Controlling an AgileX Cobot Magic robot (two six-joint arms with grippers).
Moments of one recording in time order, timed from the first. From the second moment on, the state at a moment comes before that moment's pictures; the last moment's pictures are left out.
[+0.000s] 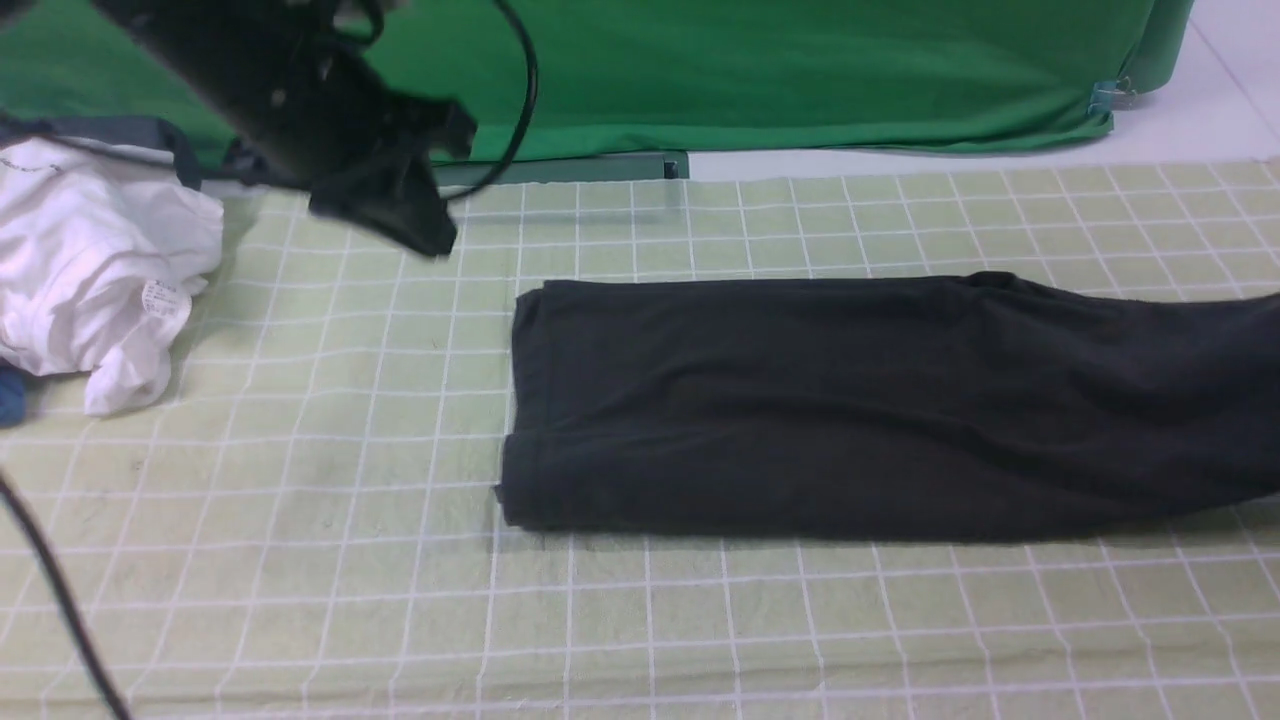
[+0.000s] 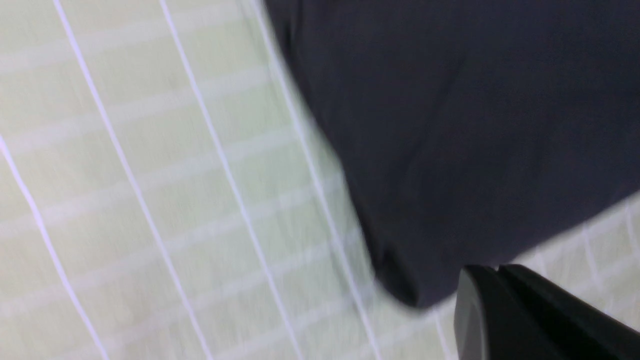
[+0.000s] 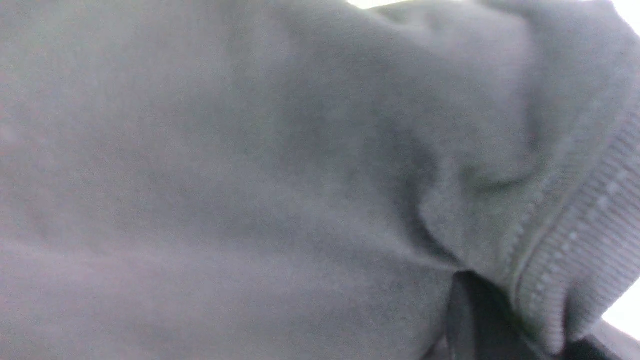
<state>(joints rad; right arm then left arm) -0.33 1.83 -1.60 -0.09 1.19 -0.11 -0.08 1.76 -1.55 -0.42 1.22 0.25</state>
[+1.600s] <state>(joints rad) 0.64 1.92 -1.72 0.12 1.05 0.12 -0.08 1.69 -1.42 -0.40 1.13 0.19</state>
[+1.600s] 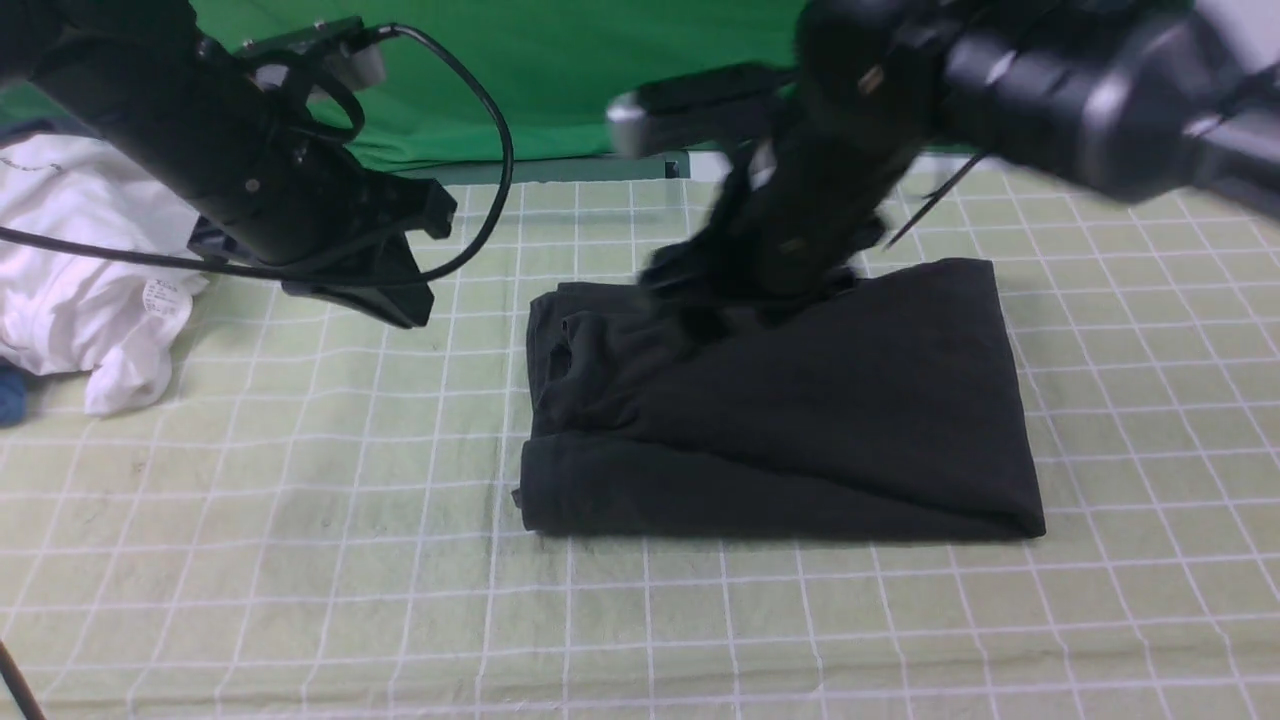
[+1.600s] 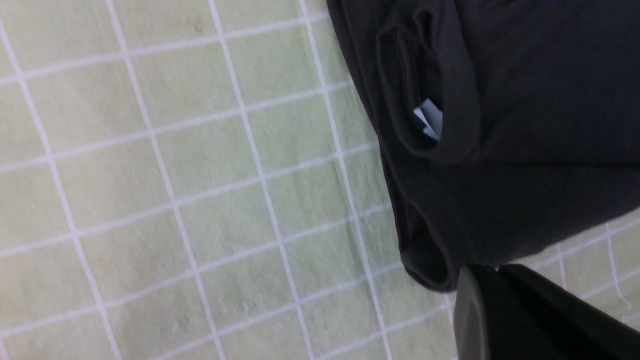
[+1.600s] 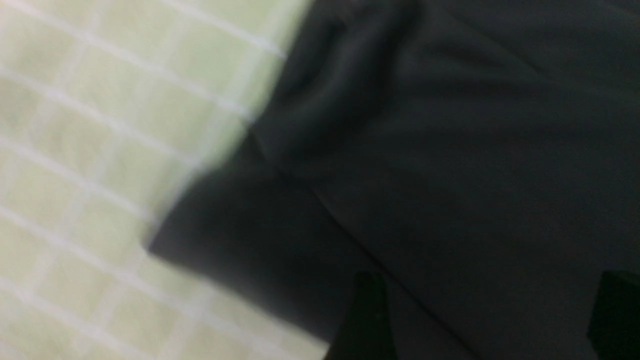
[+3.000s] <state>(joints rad) 0.35 1.82 -1.07 0.04 0.71 0.07 -0.25 1.81 -1.08 -0.60 0.71 0.18</state>
